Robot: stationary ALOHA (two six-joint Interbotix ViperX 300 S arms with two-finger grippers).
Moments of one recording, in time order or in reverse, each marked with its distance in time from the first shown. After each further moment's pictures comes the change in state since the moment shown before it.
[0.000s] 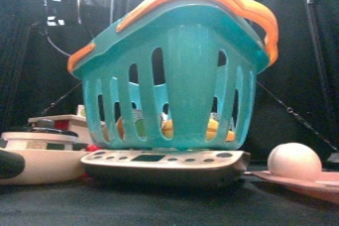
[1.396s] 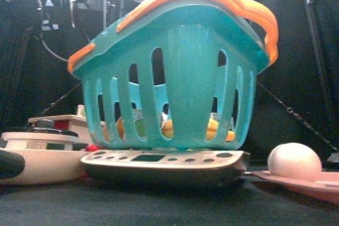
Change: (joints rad) left arm -0.002 -0.012 0.049 0.018 -0.038 -0.005; right arm 0.000 0.000 0.000 0.000 -0.002 0.000
